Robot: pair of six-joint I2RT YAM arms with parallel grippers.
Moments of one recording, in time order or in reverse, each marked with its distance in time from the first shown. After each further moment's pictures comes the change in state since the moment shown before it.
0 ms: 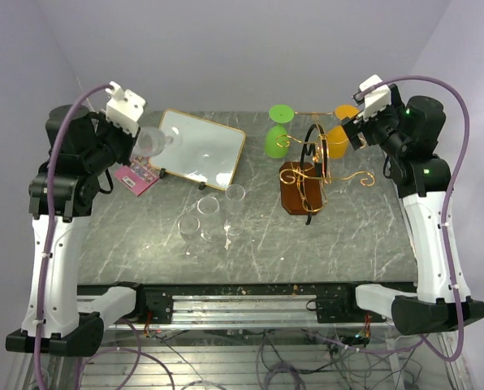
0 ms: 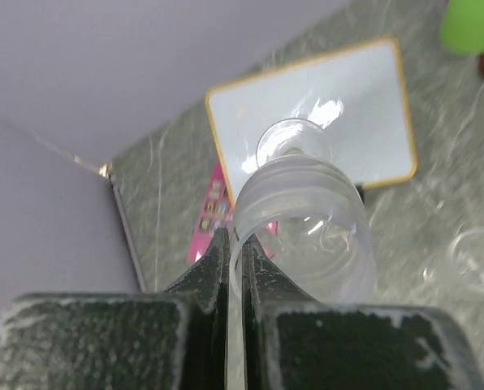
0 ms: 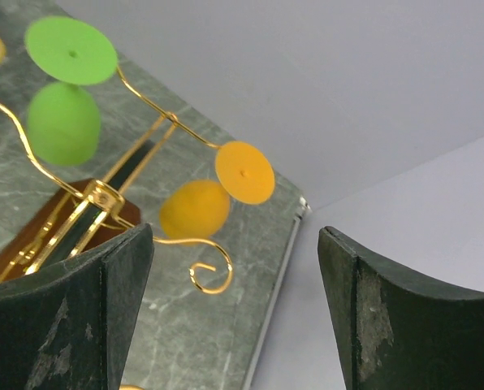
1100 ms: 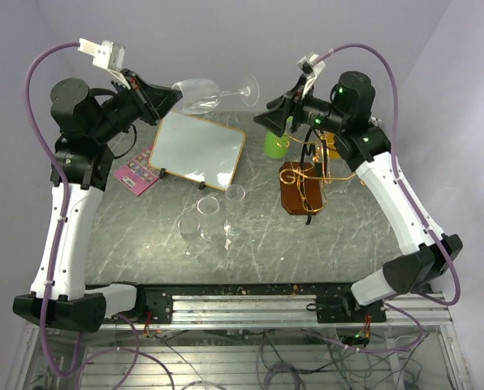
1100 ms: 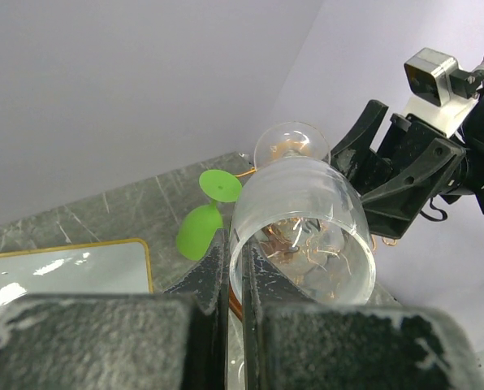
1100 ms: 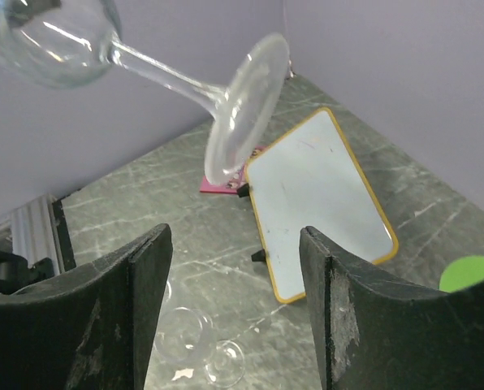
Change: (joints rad) left arm -0.021 0.149 0.021 0.652 0.467 -0.899; right arm 0.332 0.288 0.137 0.291 -0.481 0.745
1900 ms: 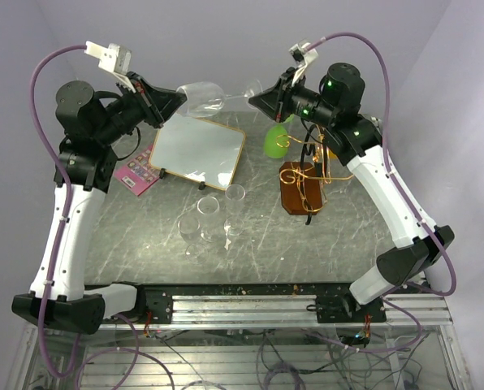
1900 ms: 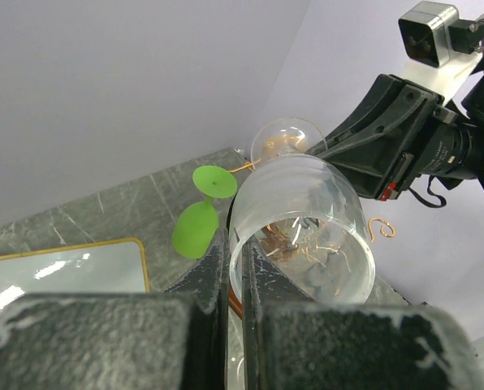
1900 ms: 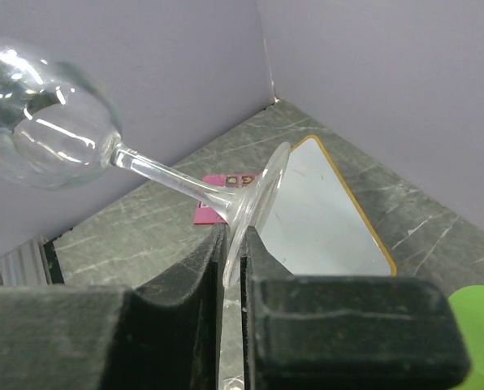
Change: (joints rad) left arm -0.029 -0.007 -0.031 0.023 -0.001 0.011; right arm 0.087 0.091 0.153 -0.002 0.149 0.053
